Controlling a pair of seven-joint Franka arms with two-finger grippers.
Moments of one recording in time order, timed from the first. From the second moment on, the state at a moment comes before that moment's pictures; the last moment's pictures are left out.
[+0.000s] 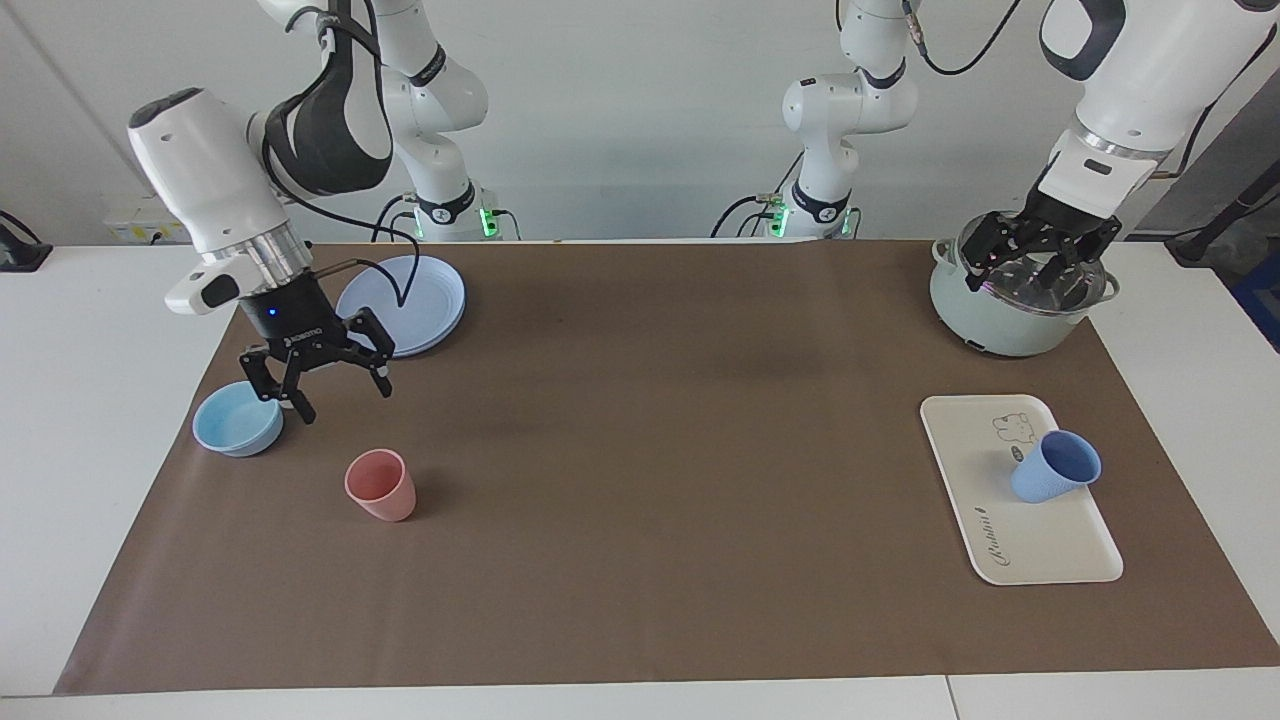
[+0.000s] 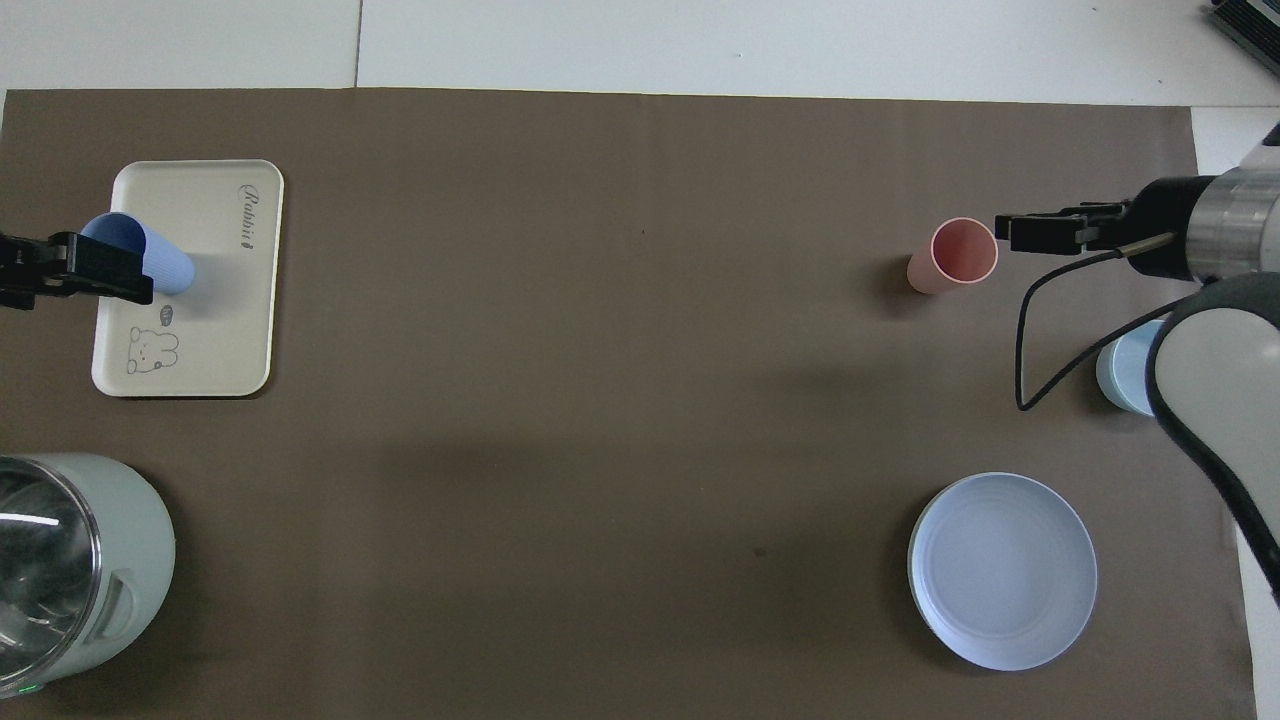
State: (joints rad) left arm -0.01 0.03 -0.03 -1.53 -0.02 1.59 -0.01; right arm 0.07 0.02 -0.12 -1.82 0.23 2.13 -0.19
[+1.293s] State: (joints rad) left arm -0.01 0.03 -0.03 -1.53 -0.02 1.55 -0.01; right arm 0.03 -0.06 -0.10 -1.66 0.01 1.56 0.06
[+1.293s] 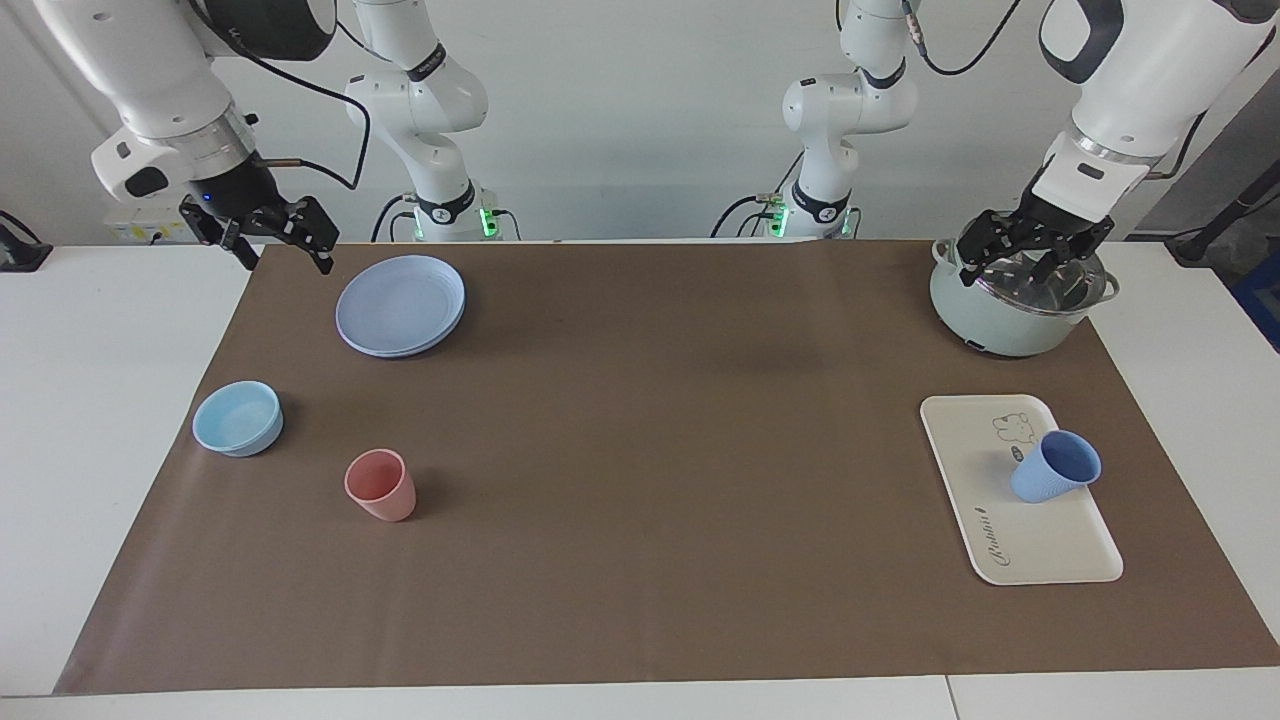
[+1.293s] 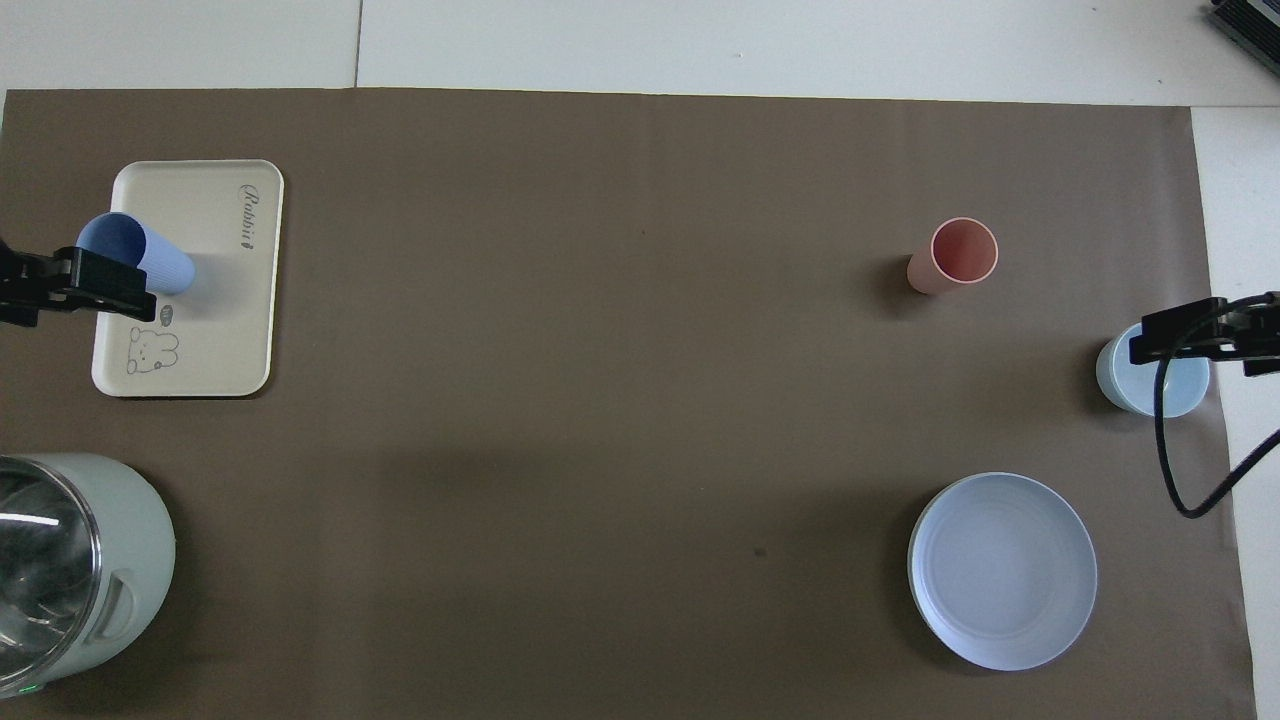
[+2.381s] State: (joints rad) left arm -0.01 0.03 -0.03 -1.53 -0.02 1.56 0.07; right arm 0.04 -0.06 -0.06 -1.60 -0.01 1.50 0.05
